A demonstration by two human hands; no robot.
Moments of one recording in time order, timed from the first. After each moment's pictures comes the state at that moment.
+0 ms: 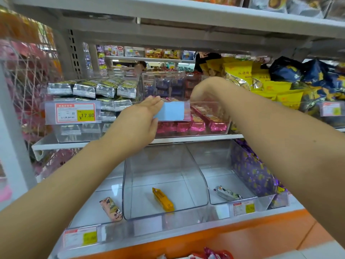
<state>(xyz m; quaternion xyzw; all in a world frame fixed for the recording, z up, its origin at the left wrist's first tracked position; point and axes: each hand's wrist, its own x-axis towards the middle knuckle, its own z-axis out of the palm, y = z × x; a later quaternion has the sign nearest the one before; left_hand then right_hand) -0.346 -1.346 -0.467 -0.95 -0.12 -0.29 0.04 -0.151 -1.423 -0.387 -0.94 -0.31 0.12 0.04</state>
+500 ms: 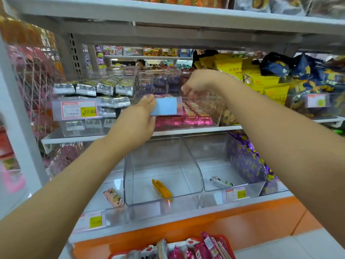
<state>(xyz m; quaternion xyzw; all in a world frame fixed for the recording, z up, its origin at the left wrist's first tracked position) -0.354 -1.365 -0.474 -0.94 -0.14 -0.30 -0.02 -0.173 -1.459 -0.381 -0.90 -0.38 0.03 0.22</state>
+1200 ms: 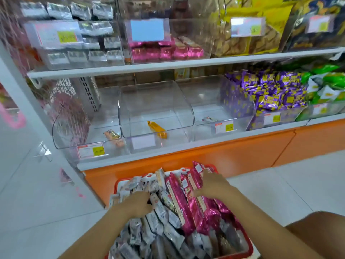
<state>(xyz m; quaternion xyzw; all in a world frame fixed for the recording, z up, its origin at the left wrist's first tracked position) -0.463 -1.438 -0.789 -0.90 -0.22 0.28 -0.24 -0.297 -1.623 -0.750 -0.91 -0.31 0.29 -0.02</state>
